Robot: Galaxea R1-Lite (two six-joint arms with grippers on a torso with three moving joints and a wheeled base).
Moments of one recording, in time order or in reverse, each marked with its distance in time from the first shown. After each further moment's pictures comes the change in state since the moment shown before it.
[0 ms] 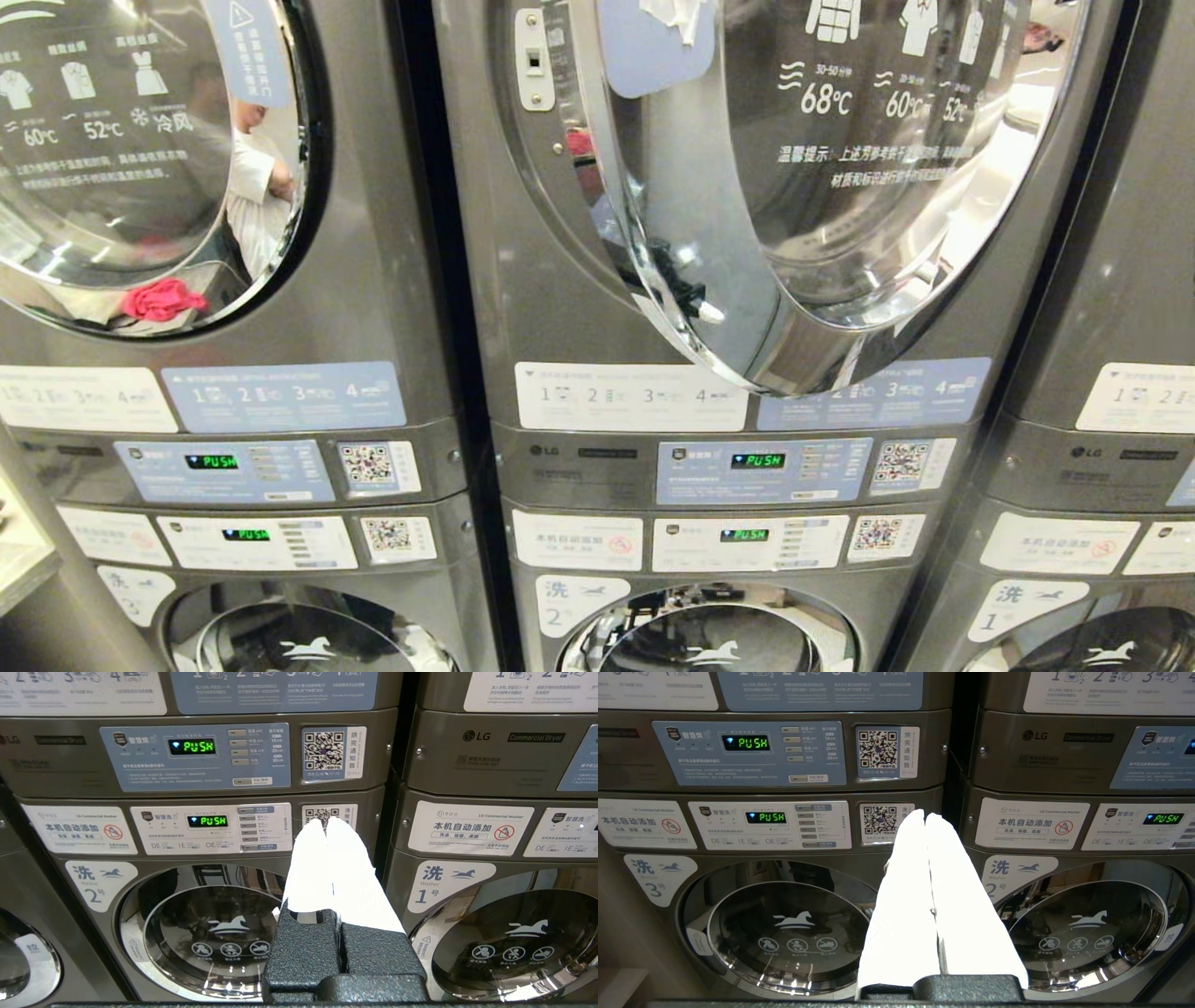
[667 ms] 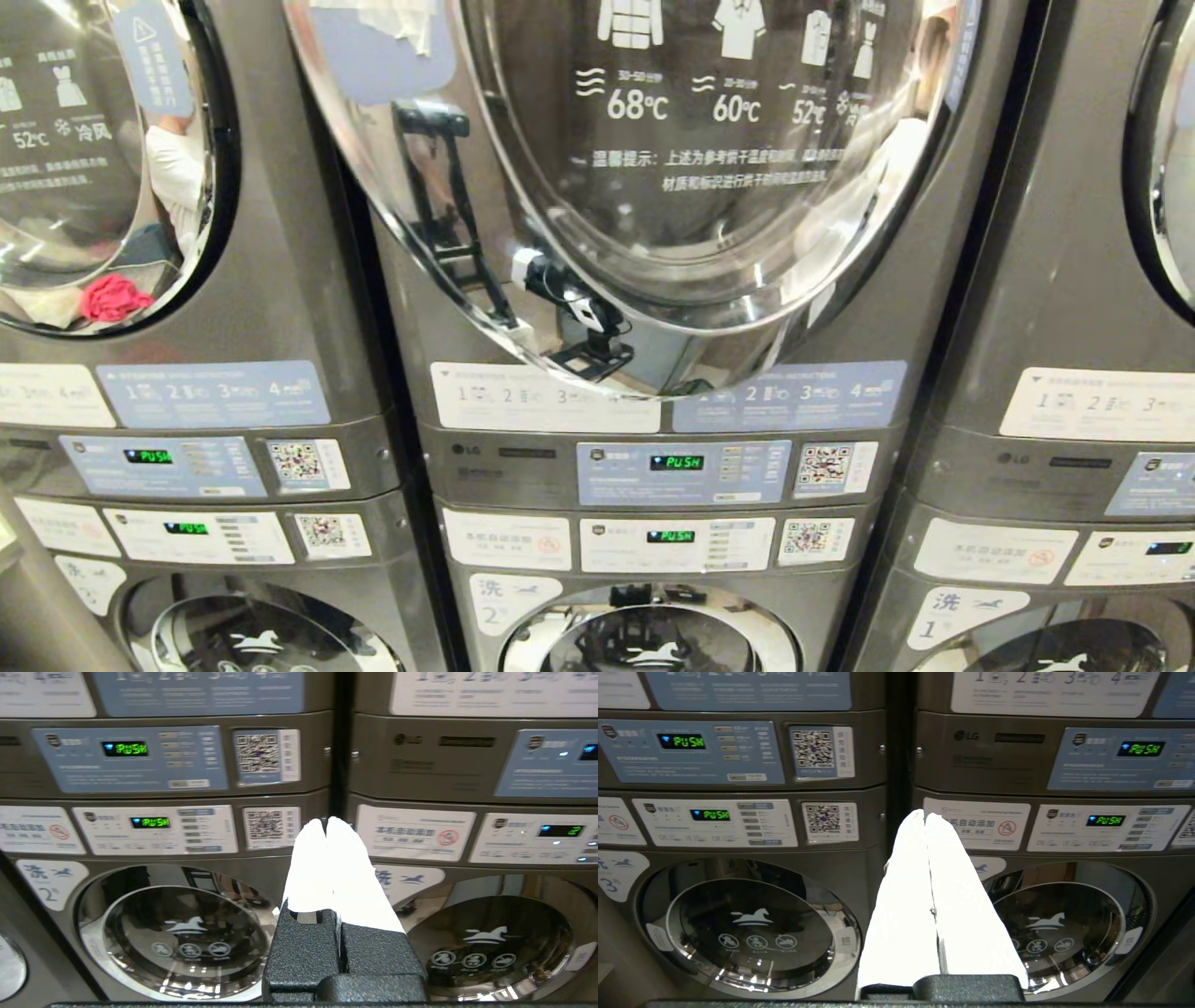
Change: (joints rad) left arm 0.001 0.000 0.000 -0.001 0.000 -0.003; right arm 0.001 0.000 0.000 -0.001 0.000 0.000
